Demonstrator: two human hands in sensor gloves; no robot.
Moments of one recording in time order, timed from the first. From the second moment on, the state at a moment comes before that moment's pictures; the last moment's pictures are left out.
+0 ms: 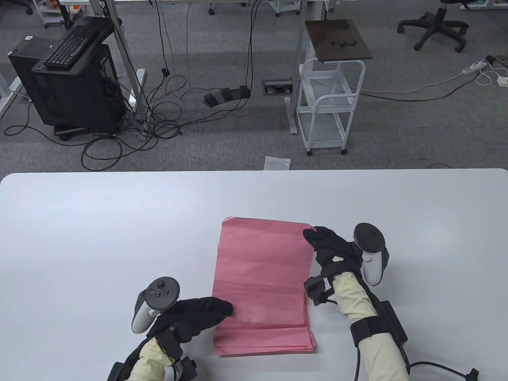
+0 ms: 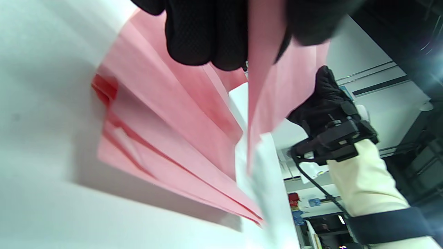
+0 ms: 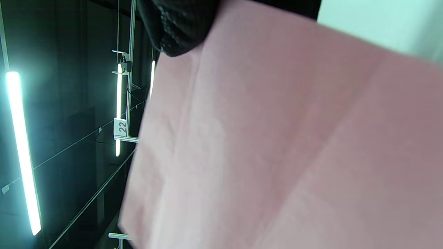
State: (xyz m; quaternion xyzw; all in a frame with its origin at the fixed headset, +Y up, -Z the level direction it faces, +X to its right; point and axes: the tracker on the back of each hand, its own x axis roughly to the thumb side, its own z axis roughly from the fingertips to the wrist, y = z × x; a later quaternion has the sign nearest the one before) left_hand -0.198 -0.756 -0.295 -0.25 -0.22 0.52 0.79; right_hand 0.182 -0.706 -0.396 -0.04 0.07 0.76 0.64
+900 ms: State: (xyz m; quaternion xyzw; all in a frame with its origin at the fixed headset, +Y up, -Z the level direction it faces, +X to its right) left_hand -0.180 -0.745 -0.287 -0.16 -0.27 0.36 0.88; right_hand 0.174 -0.721 -0.402 -0.06 0.08 0.80 0.60
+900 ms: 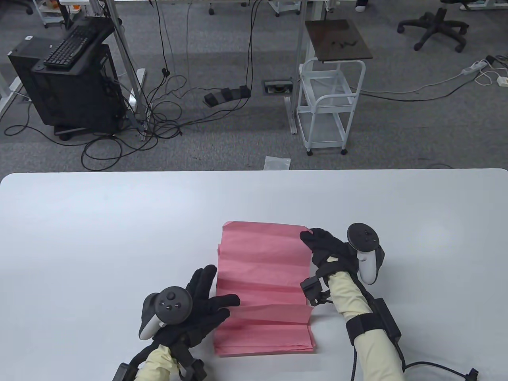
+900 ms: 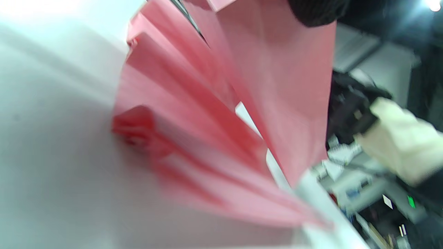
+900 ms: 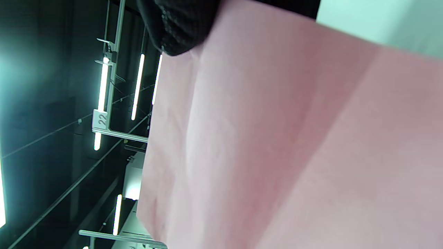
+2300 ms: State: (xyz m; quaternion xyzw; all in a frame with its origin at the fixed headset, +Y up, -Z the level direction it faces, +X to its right) left_hand -0.148 -0.813 -0.282 -0.38 -0.21 0.07 0.90; right_hand 0.093 -0.805 -0.293 0.27 0.35 0.89 0.11
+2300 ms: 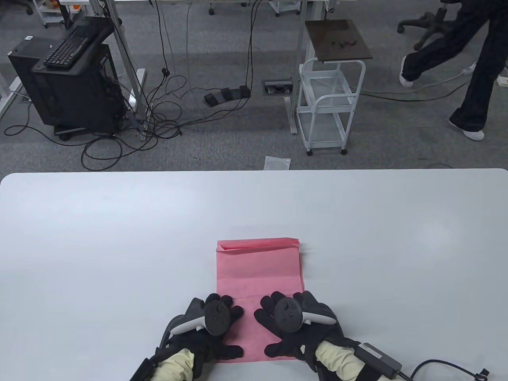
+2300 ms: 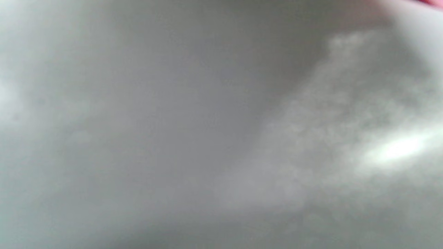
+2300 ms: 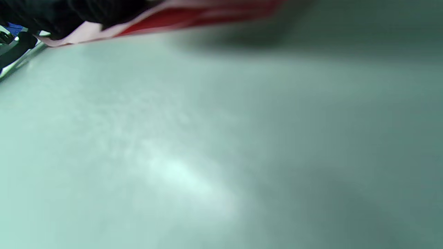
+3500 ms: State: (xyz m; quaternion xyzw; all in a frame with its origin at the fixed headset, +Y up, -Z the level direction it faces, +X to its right) left_hand -0.147 -0.814 -0.283 -0.39 -0.21 0.07 0.89; right_hand 0.152 -0.805 -0.362 0.10 0.33 0.92 0.21
